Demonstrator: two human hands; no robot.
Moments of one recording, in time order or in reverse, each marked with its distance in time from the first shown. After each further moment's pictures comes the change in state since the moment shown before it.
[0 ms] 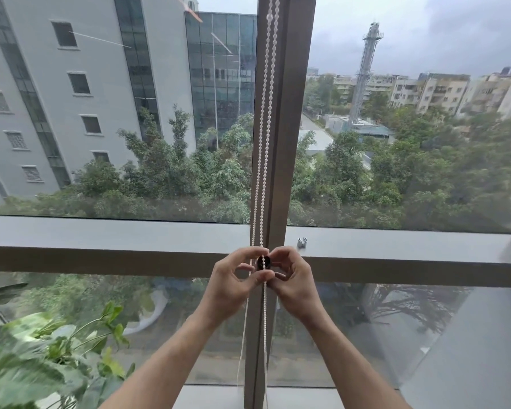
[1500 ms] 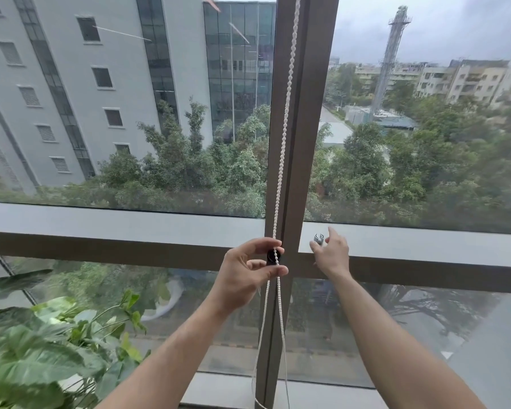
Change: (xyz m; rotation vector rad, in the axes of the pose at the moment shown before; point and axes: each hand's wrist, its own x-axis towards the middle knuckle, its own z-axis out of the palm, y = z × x) left_hand 0.007 0.015 -0.003 -0.153 -0.007 -0.225; right_hand 0.084 0.075 -0.067 -0.787 0.287 0.416
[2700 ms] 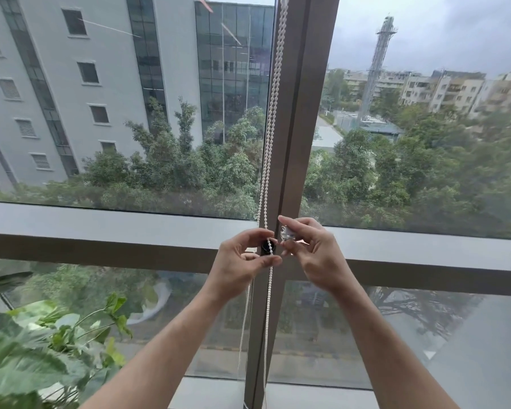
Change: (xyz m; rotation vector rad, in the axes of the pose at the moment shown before) left_hand 0.018 0.000 -0.003 -0.042 0.012 0.044; right_hand -0.082 -0.082 -0.061 0.459 -0.312 -0.575
